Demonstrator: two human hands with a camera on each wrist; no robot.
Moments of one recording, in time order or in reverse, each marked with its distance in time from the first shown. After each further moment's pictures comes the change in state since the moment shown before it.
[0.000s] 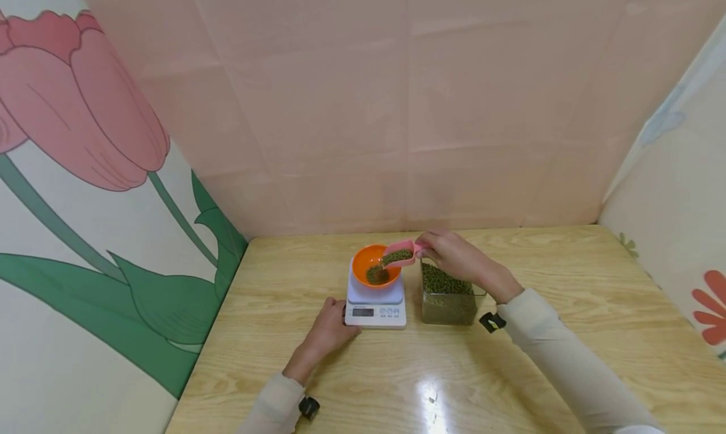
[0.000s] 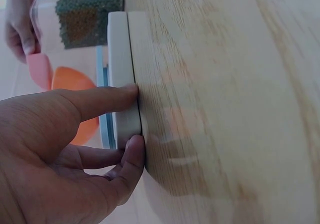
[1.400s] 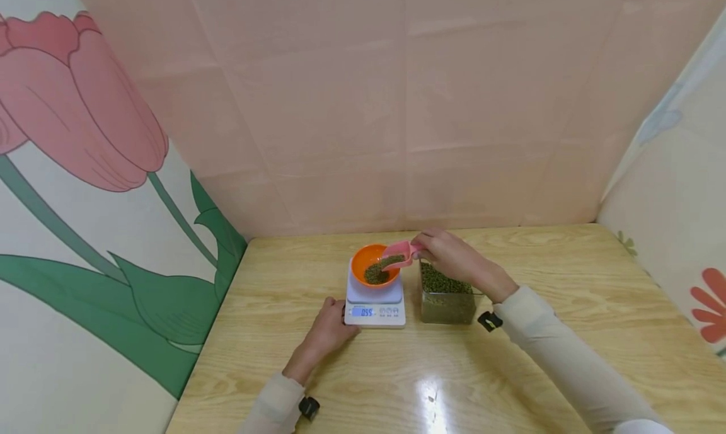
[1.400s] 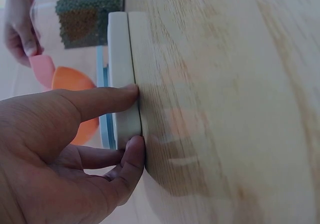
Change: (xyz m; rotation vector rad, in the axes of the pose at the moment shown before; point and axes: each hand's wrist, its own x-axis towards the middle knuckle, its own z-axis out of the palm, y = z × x) left_hand -0.001 0.001 -0.001 -0.018 0.001 0.009; right_hand 0.002 -0.008 0.001 -0.034 -0.015 -0.011
